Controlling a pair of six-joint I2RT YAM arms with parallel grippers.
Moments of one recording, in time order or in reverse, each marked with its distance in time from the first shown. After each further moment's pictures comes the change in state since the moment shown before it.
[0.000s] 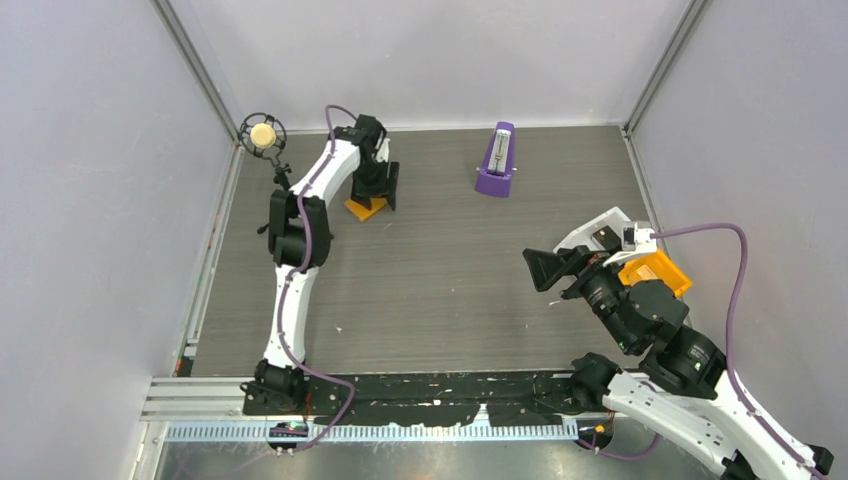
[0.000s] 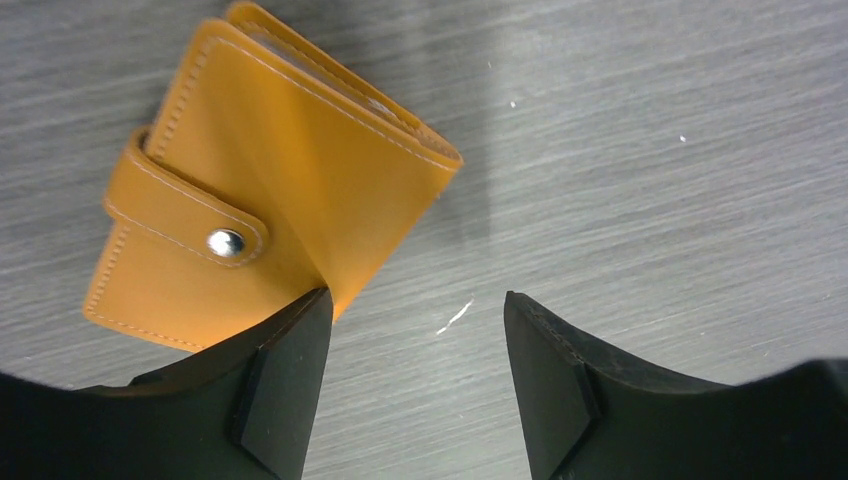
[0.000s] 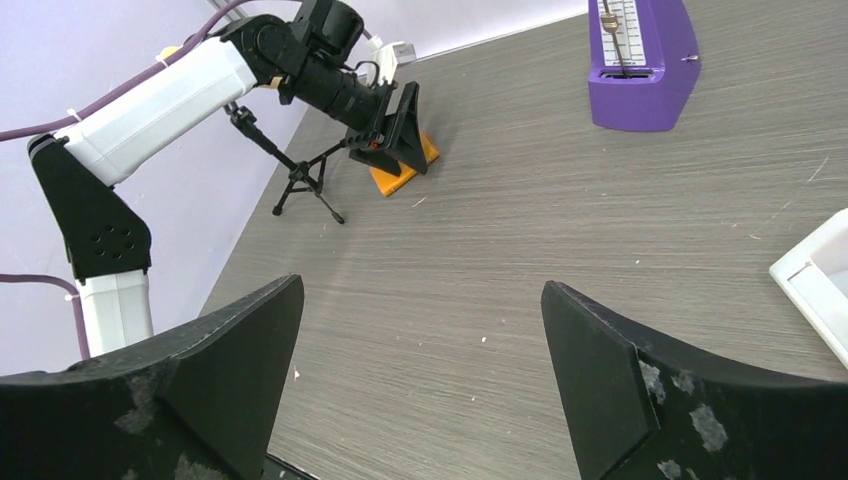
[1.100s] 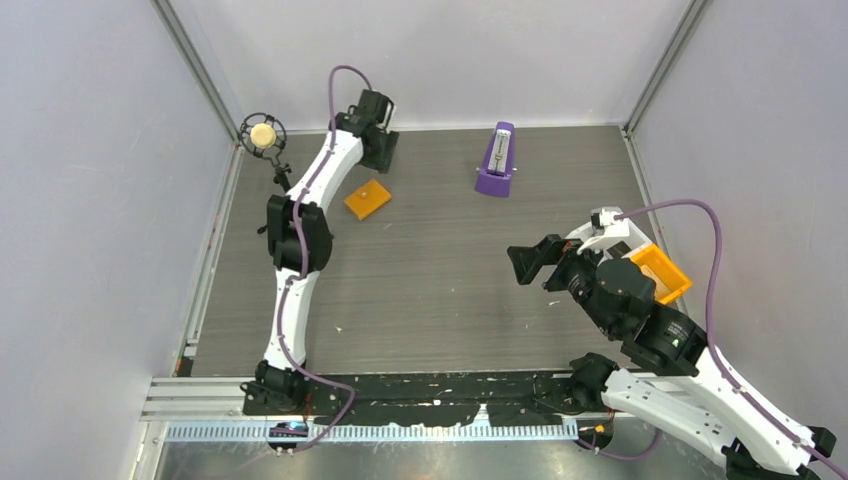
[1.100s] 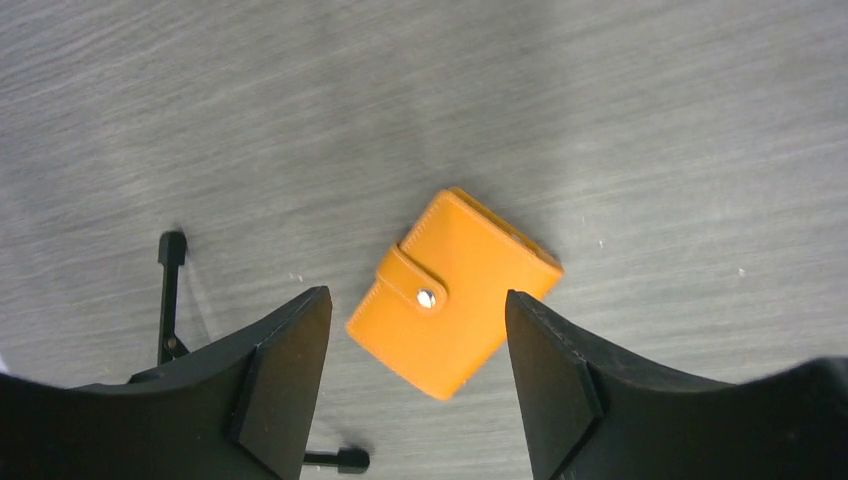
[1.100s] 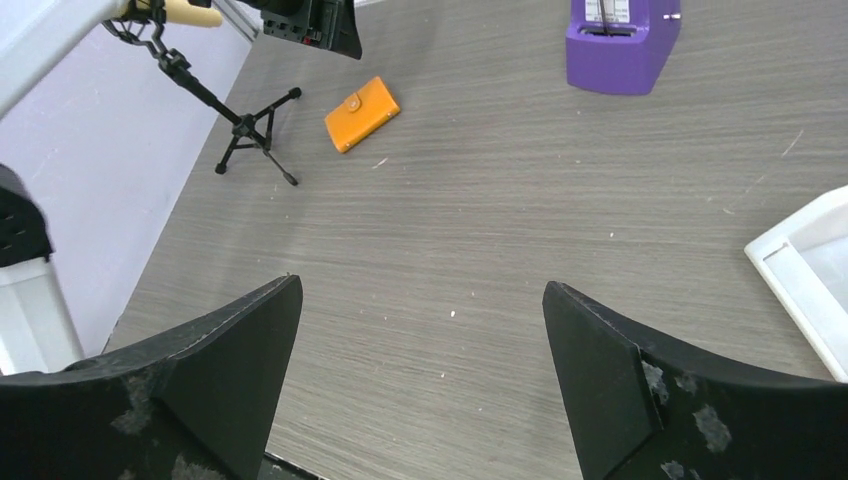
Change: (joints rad) left arm -0.066 -0.095 0.039 0.153 -0.397 0.219; right arm 0.000 0.157 0.047 -0.055 0.005 -0.010
